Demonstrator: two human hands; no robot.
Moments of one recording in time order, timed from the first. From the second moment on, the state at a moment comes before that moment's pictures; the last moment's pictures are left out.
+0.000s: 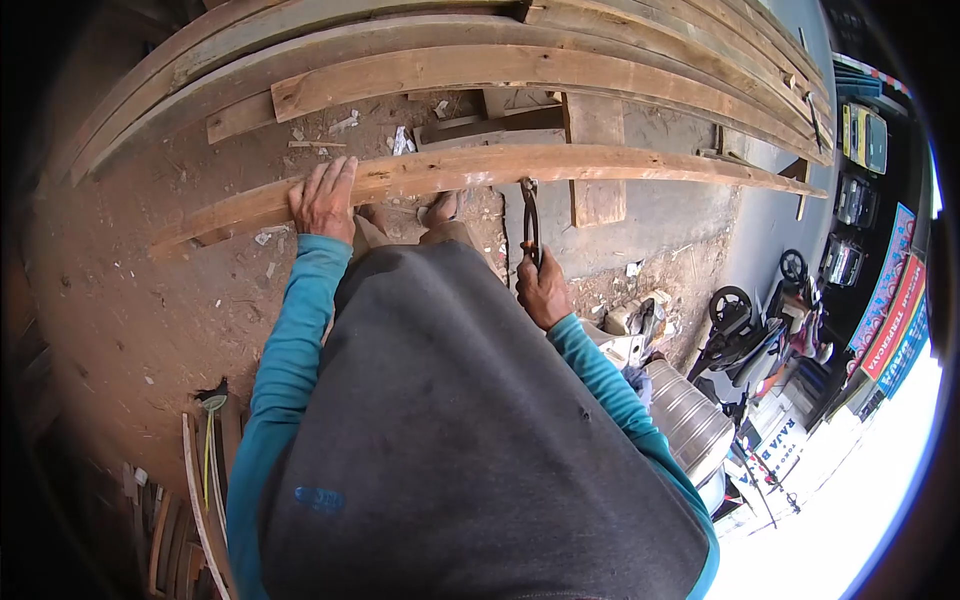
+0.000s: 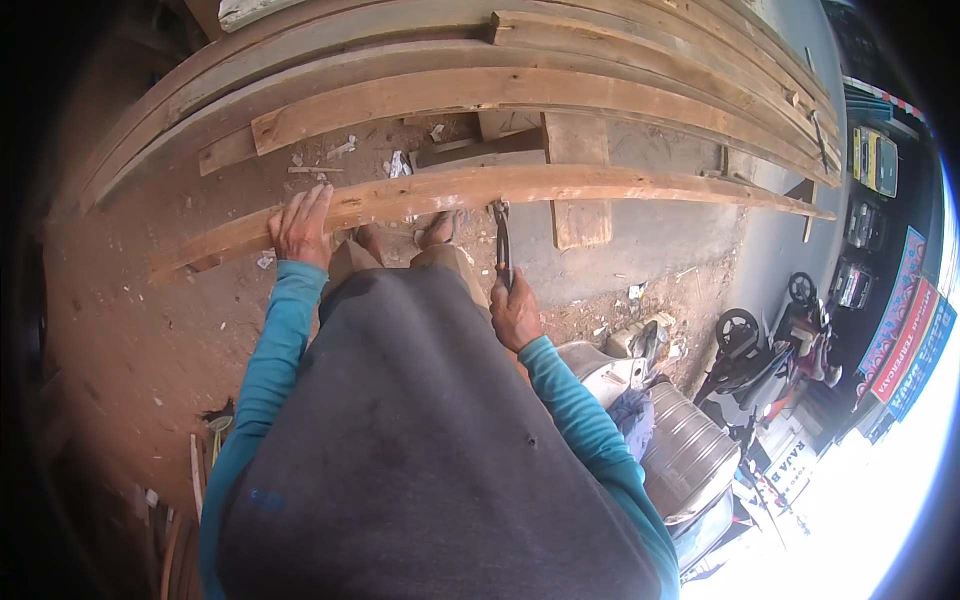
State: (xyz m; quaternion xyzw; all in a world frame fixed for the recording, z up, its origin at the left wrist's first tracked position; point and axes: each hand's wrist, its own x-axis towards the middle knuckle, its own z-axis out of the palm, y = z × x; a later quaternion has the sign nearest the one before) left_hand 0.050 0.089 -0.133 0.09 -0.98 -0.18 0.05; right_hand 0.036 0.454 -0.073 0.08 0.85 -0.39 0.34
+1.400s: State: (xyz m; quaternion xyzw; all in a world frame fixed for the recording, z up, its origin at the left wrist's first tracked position) left_hand 0.012 0.050 -0.123 0.02 -0.98 -0.16 -0.14; right_hand -0.040 0.491 -0.010 0.23 0.64 -0.62 0.40
